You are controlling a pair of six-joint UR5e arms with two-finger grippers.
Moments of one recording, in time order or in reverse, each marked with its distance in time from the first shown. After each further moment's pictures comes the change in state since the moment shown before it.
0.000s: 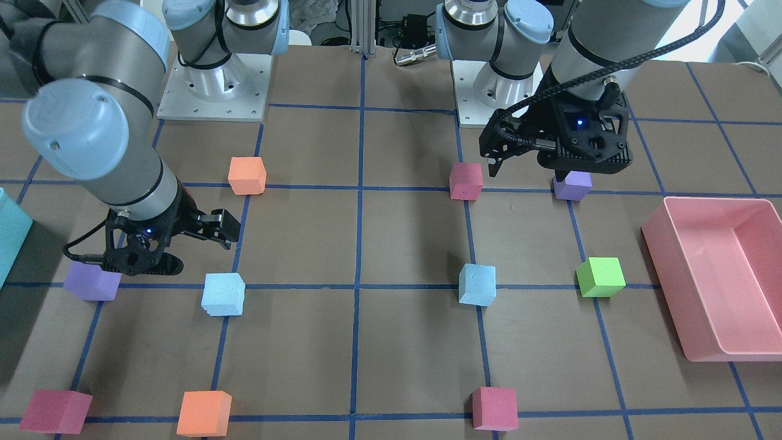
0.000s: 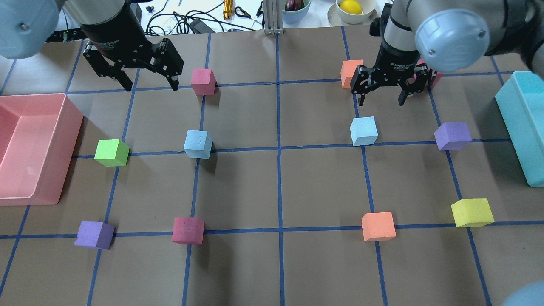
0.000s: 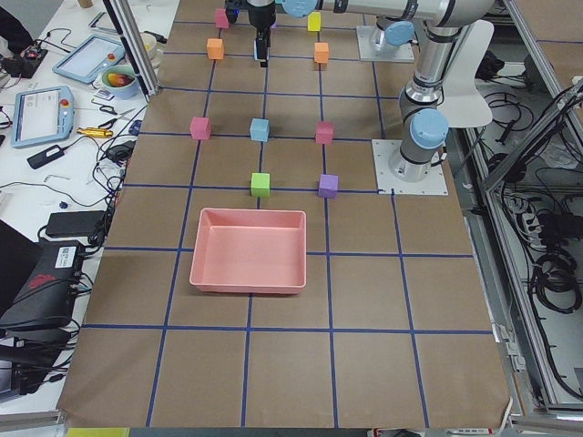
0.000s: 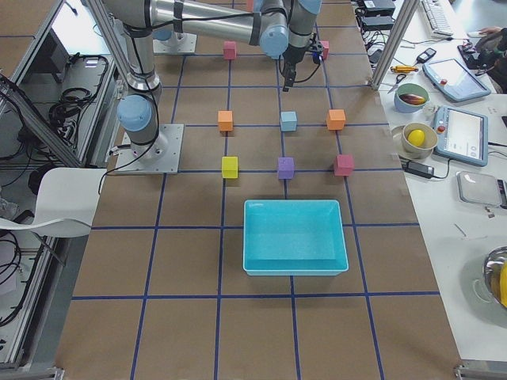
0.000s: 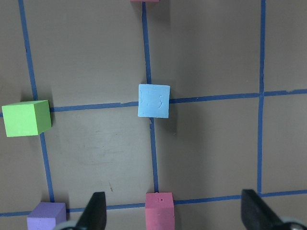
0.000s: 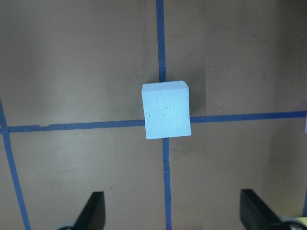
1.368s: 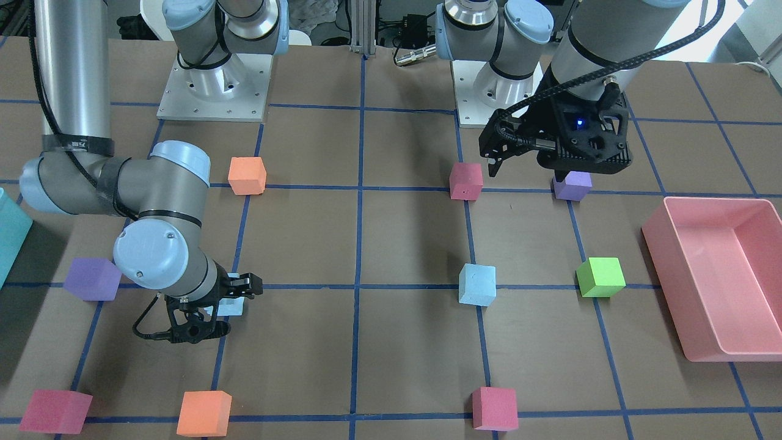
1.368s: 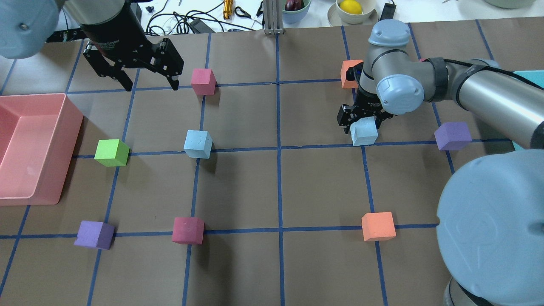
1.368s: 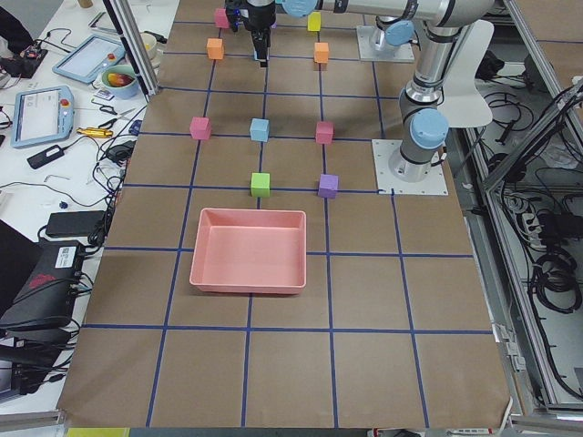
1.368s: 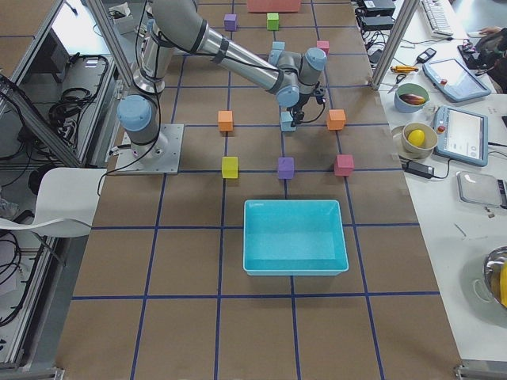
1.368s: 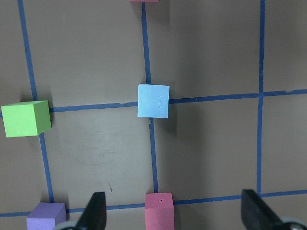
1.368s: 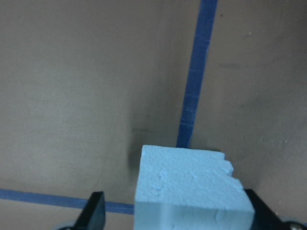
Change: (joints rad) left arm 0.000 0.000 -0.001 0.000 -0.001 0.001; right arm 0.001 0.235 0.115 -0.315 -0.003 -0.175
